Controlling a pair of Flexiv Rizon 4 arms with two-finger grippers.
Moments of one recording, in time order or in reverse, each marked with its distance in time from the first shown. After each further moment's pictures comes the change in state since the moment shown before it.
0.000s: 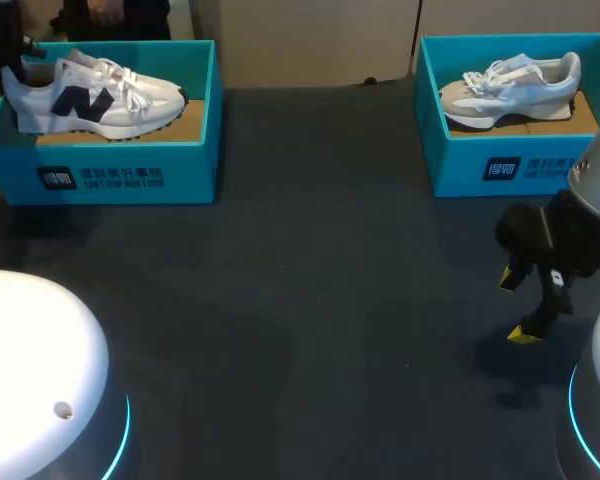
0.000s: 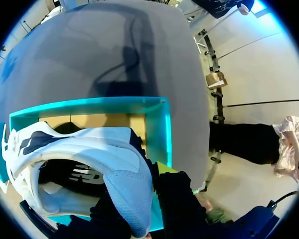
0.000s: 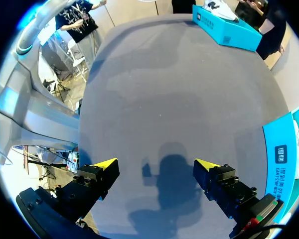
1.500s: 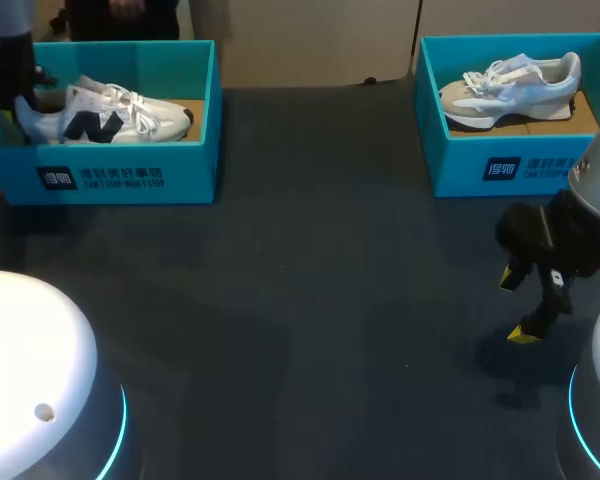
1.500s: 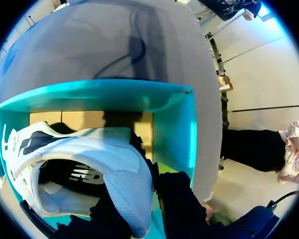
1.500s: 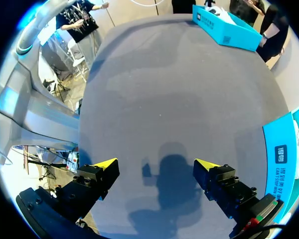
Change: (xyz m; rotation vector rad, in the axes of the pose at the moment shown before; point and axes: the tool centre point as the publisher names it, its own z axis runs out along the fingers) left arm -0.013 0.001 0.057 0.033 -0.010 -0.039; right arm 0.000 0.000 0.000 0.000 0.000 0.000
